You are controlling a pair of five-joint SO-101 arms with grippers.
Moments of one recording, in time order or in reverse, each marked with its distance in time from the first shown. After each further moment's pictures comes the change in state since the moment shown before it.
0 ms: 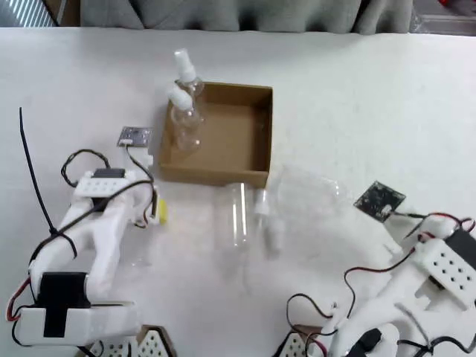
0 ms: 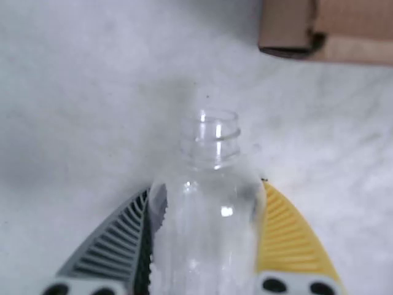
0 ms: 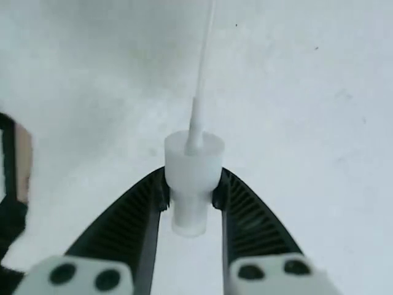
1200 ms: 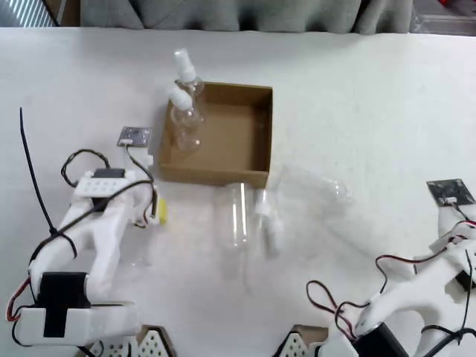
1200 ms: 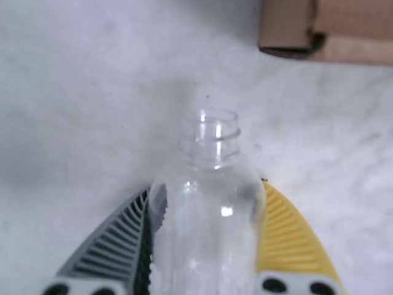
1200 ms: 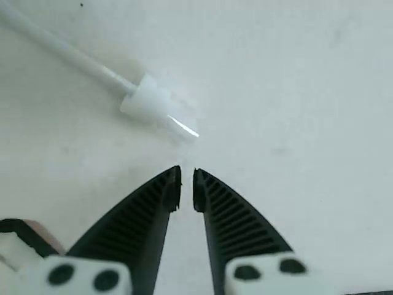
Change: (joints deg) left arm 0.0 0.0 0.0 0.0 0.0; right arm 9.8 13.2 -5.1 -5.1 -32.2
